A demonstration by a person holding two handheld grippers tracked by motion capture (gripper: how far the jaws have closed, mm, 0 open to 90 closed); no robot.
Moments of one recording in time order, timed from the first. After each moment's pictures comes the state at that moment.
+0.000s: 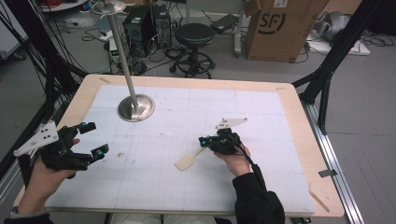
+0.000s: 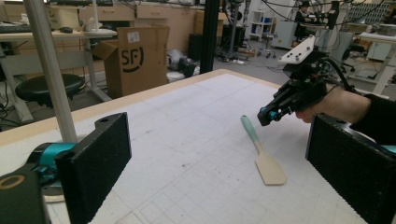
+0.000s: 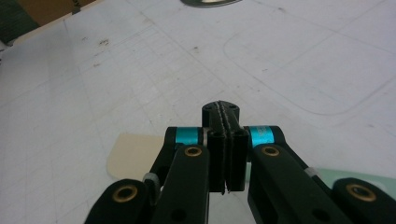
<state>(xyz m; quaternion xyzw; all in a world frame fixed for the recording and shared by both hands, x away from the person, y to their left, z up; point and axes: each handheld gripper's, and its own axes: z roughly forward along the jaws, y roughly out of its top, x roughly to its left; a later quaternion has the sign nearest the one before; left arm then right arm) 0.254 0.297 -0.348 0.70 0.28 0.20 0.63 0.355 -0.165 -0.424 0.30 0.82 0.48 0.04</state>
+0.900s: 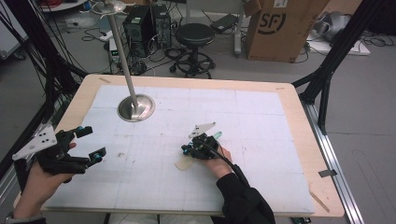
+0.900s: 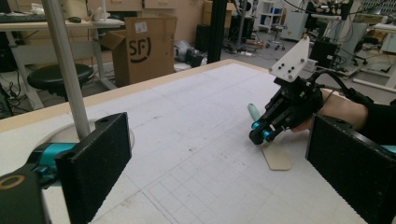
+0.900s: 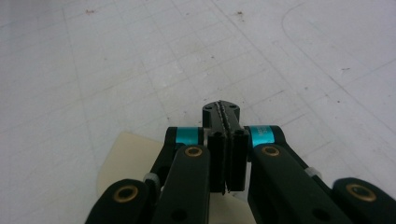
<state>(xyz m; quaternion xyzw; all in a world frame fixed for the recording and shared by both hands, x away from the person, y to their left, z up) 0.247 0.304 -0.355 0.70 0.29 0.21 0.62 0.353 -0.100 -0.444 0.23 0.88 0.40 0.06</state>
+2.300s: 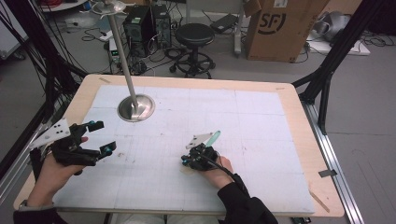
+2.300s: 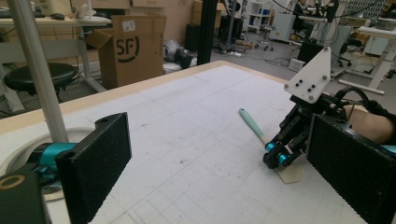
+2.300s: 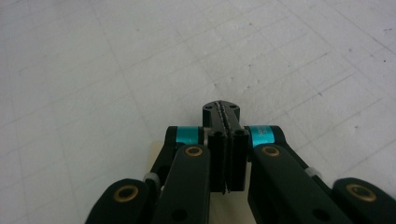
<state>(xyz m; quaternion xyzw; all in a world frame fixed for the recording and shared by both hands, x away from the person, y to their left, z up) 0.271 0.284 -0.355 0.71 0.28 0.18 0.62 0.316 -0.096 -0.442 0.25 0.89 0.37 0.06</state>
